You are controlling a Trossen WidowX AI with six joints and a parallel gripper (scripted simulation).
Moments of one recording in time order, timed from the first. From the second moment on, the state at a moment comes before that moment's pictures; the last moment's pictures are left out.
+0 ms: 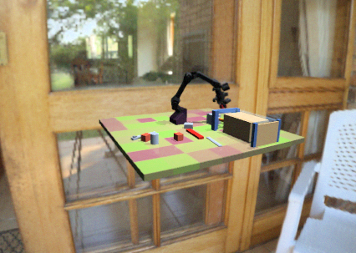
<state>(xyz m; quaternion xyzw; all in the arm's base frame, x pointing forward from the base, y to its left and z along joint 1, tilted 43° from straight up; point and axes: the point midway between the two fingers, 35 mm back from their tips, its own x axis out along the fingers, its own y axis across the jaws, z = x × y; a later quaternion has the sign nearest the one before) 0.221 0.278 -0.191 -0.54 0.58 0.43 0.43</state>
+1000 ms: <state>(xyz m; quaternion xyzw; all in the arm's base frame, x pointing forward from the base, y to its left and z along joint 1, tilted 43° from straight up) 0.170 0.276 -0.182 -0.54 0.58 0.44 0.42</state>
